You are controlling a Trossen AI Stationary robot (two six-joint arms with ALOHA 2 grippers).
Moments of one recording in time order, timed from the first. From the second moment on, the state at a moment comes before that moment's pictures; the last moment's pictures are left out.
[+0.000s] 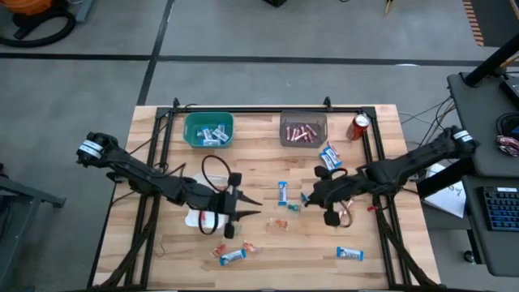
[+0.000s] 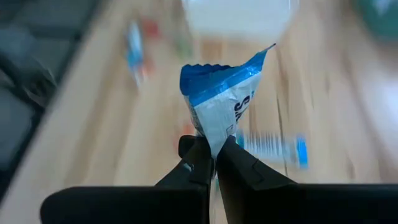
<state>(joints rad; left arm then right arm) -0.39 1.42 0.79 0.51 -0.30 0.19 0.34 1.14 0.78 -0.30 0.12 0.20</state>
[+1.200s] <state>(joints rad) -0.24 1.78 0.97 0.75 -0.05 0.09 0.34 1.30 0.62 0.32 0.02 -0.10</state>
